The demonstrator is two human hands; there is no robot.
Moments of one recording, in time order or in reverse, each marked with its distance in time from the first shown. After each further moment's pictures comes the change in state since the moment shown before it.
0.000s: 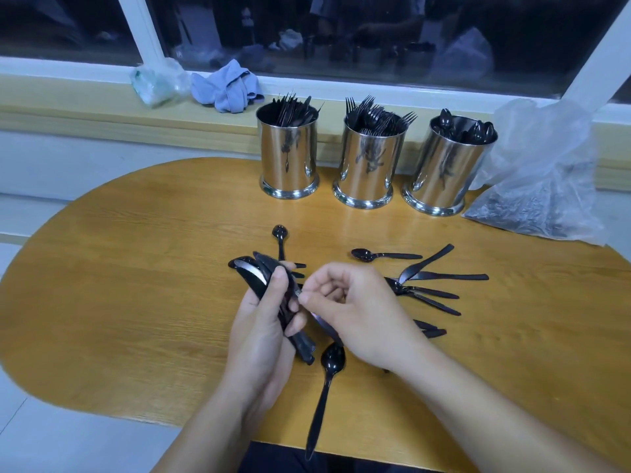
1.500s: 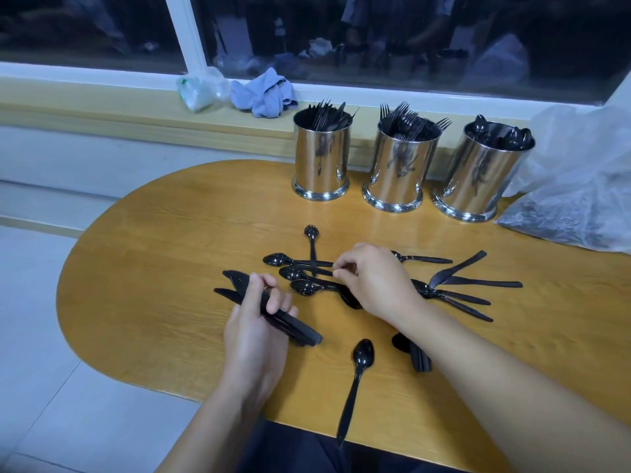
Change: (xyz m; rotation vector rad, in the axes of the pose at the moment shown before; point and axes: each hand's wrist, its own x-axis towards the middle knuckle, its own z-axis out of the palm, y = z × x) left_hand -0.003 0.015 -0.046 -0.082 0.142 0.076; right_hand 0.078 0.054 0.014 -0.598 0.080 -0.116
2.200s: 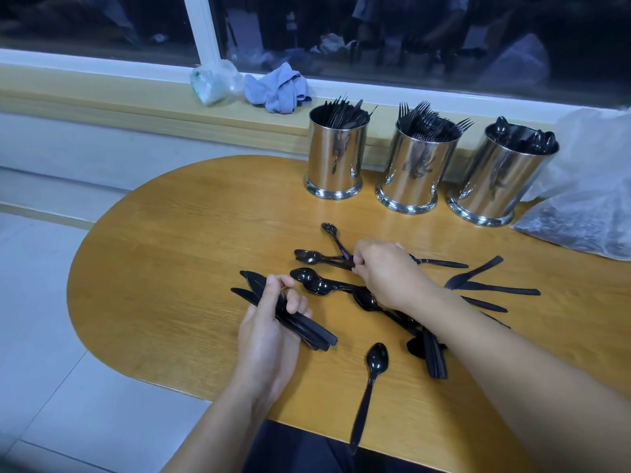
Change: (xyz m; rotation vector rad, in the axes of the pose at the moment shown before) left_hand 0.006 -0.003 -0.009 -0.035 -0.031 -0.039; right_hand 0.027 0.010 0.002 -0.265 -0.147 0.000
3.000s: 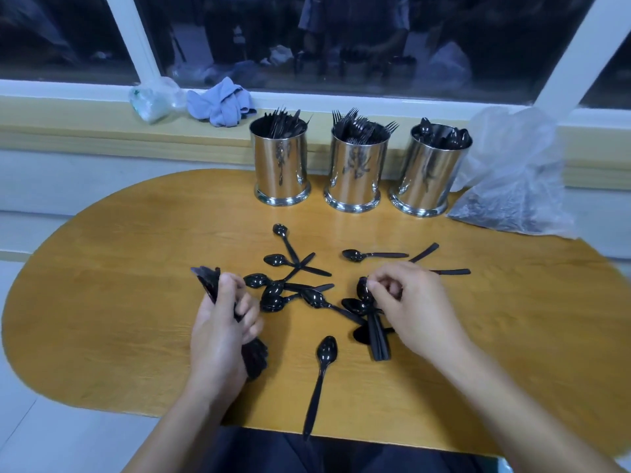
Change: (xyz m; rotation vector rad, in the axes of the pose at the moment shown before) left_hand -0.008 0.011 0.019 0.236 -0.037 0.126; right_hand -0.137 0.040 -0.035 0.350 0.384 0.167
